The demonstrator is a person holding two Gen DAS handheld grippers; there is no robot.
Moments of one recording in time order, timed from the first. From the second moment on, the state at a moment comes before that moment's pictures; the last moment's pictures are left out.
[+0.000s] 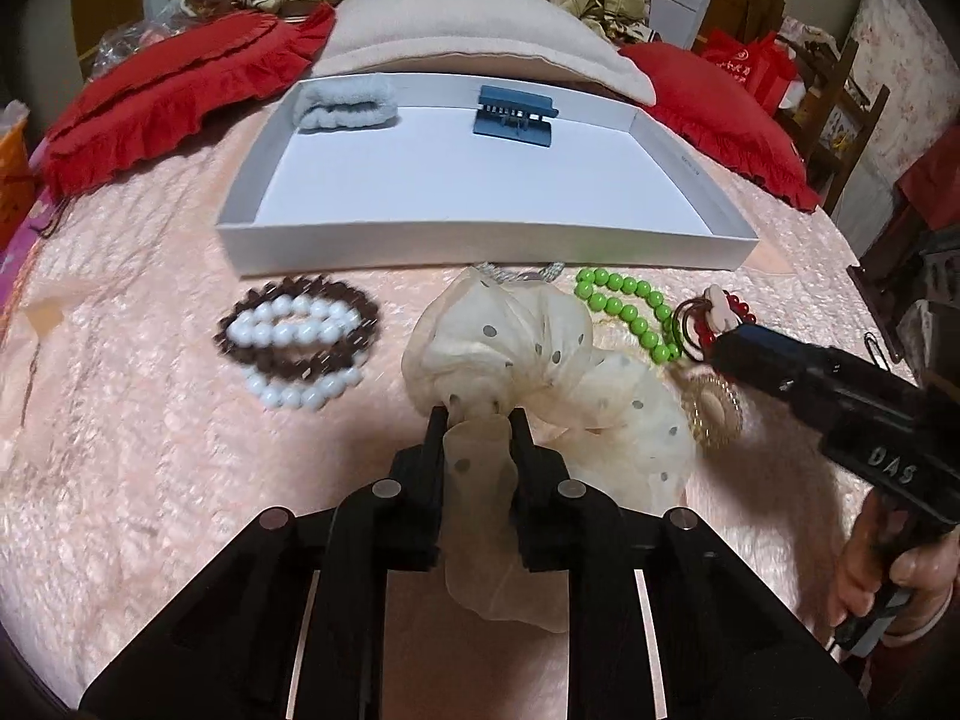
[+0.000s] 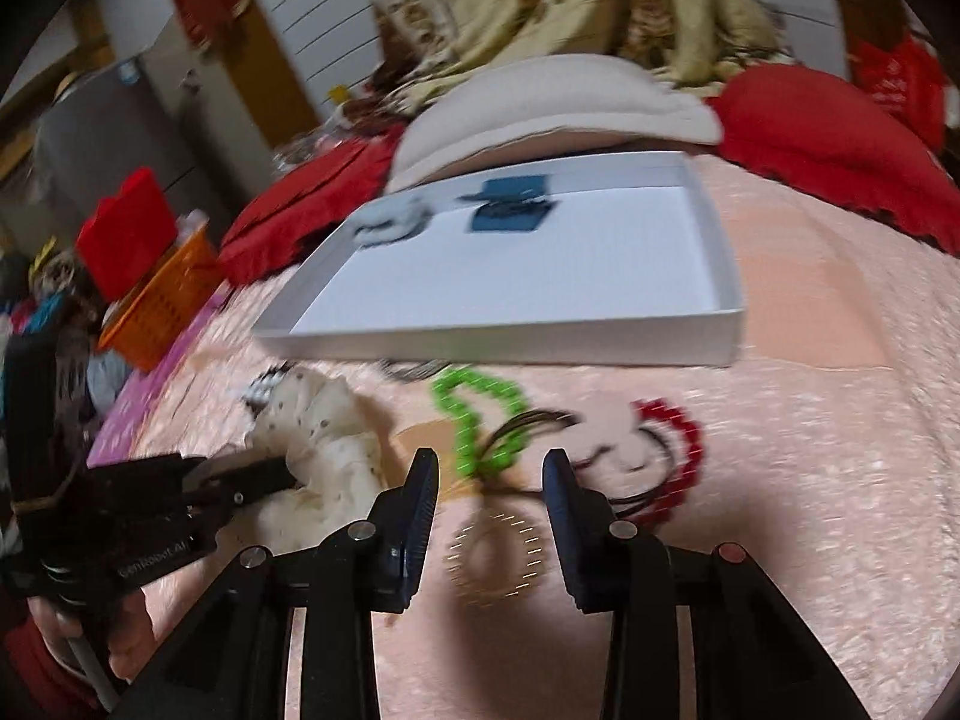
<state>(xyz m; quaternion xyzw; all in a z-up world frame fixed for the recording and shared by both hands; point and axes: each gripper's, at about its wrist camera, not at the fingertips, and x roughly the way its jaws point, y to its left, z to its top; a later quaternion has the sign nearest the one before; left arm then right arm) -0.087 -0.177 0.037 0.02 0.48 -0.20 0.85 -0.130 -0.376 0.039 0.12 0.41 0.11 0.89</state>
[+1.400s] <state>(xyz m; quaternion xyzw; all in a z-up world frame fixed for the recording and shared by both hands) -0.132 -0.095 0.153 -0.03 0.38 -0.21 0.90 -0.104 -0.349 0.140 0.16 0.35 0.15 0.91</state>
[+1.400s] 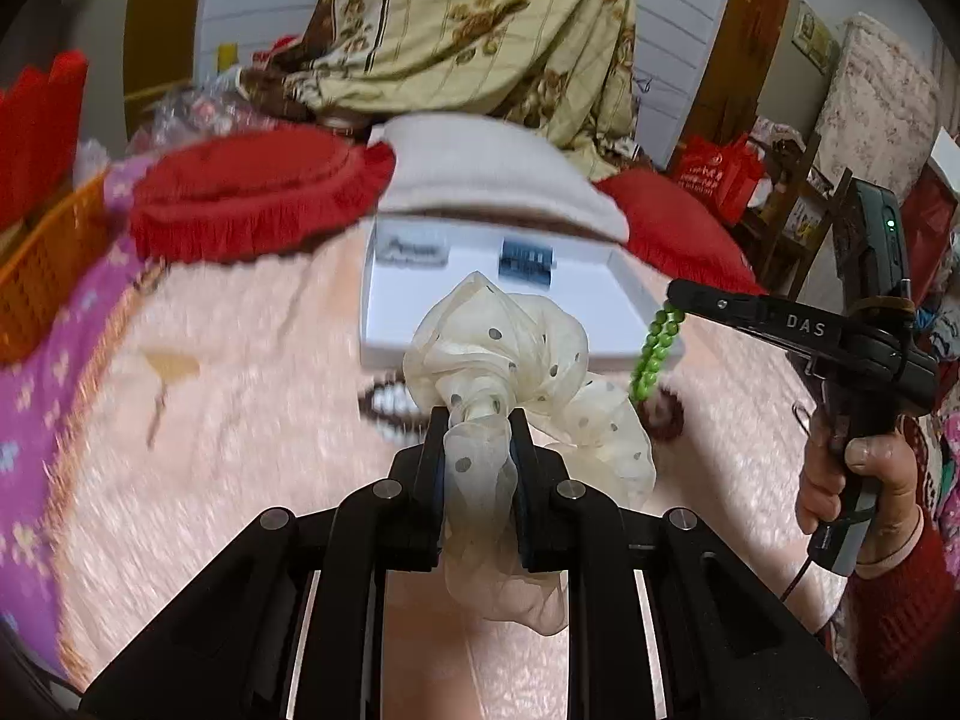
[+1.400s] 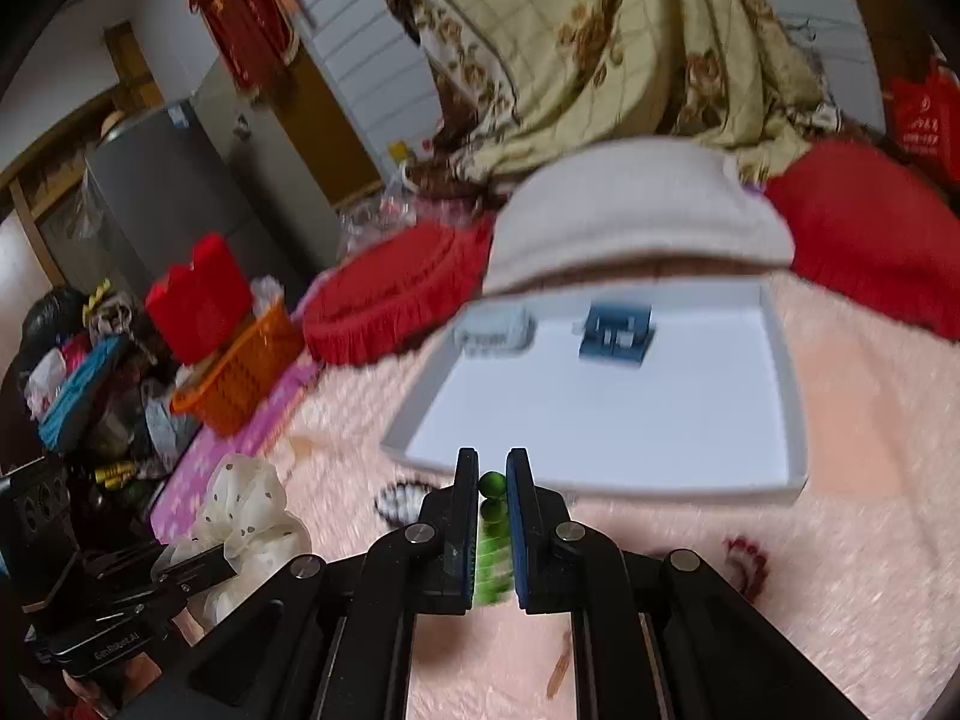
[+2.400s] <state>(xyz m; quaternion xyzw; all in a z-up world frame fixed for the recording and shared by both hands) 0.081 -0.159 0.069 0.03 0.48 -0.12 0.87 0.012 -0.420 0.057 0.16 0.44 0.01 0.89</state>
